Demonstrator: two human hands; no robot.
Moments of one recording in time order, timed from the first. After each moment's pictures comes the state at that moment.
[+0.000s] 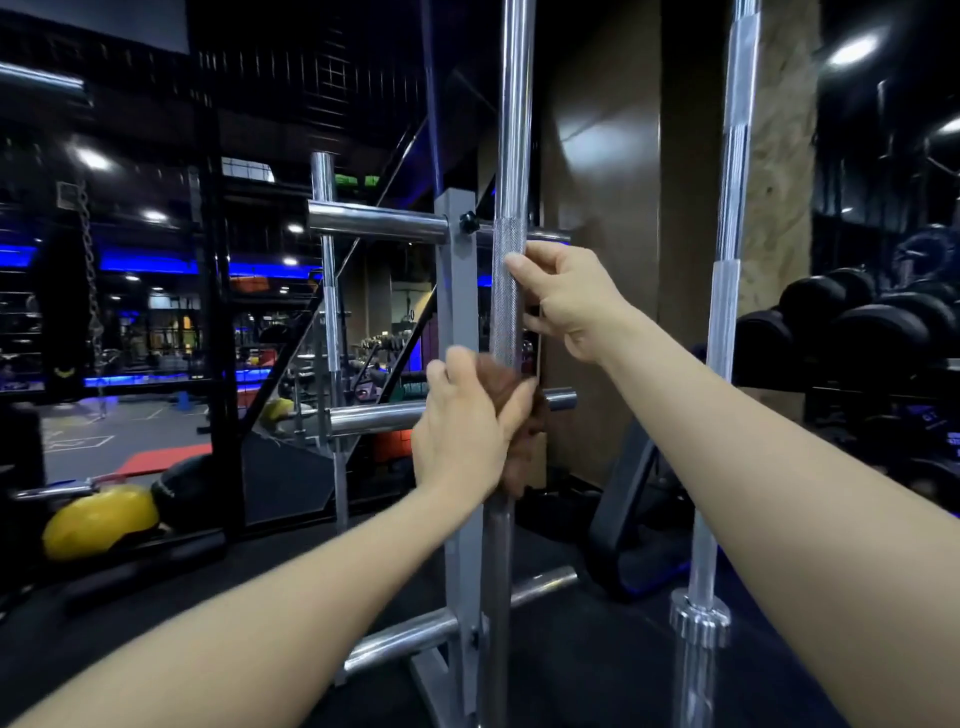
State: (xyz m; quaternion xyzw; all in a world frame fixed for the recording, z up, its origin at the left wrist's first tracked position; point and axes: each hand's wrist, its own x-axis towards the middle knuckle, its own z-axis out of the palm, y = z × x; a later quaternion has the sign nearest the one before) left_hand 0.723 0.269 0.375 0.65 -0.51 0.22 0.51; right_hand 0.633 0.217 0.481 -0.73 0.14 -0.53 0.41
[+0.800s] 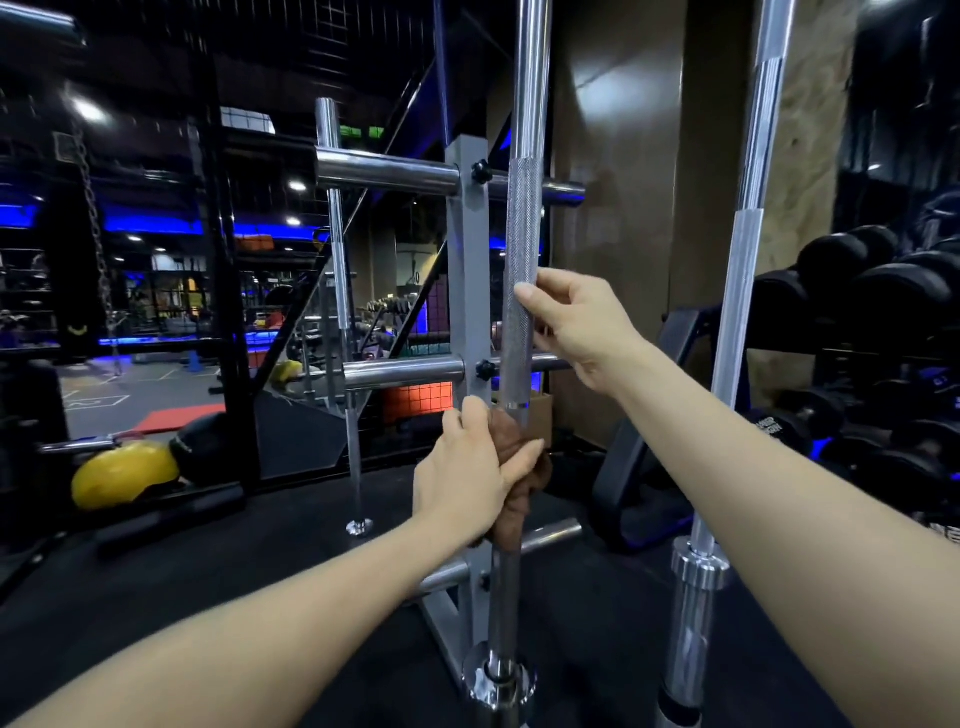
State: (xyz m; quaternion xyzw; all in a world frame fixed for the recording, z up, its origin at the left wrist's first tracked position) left_hand 0.737 0.289 0.307 0.72 -0.55 0.16 0.38; right_hand 0.638 0.212 0.421 -0.73 0.13 -0.51 0.44
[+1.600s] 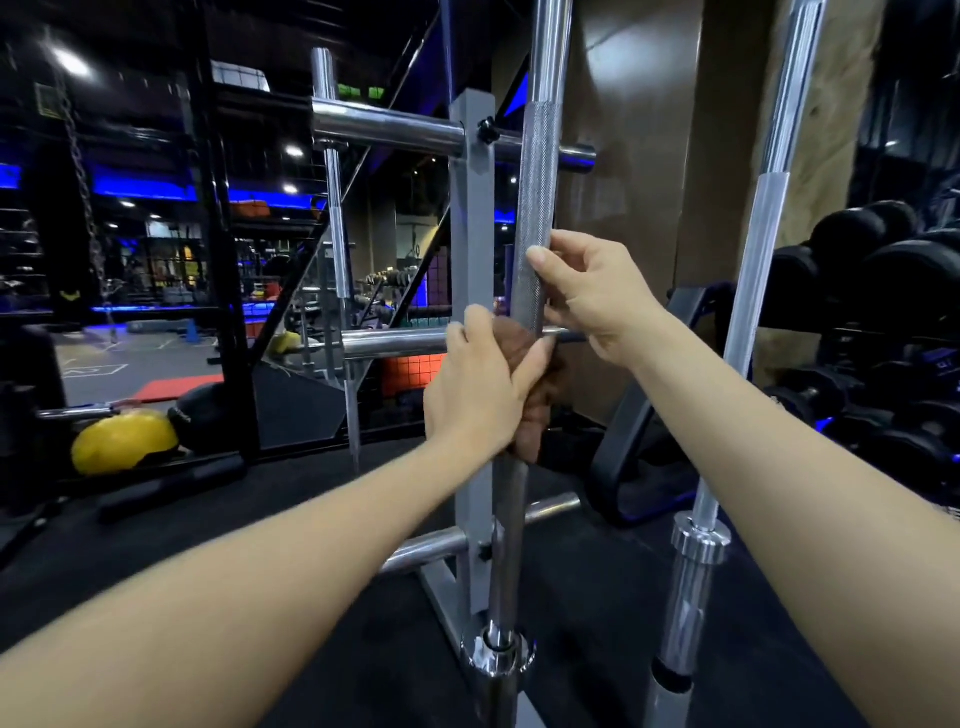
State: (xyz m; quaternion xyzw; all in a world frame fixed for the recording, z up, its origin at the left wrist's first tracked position) left_hand 0.729 0.274 0.342 0.66 -0.54 0.17 0.50; right_hand 0.636 0.211 0.415 -0.72 0.11 -0.52 0.44
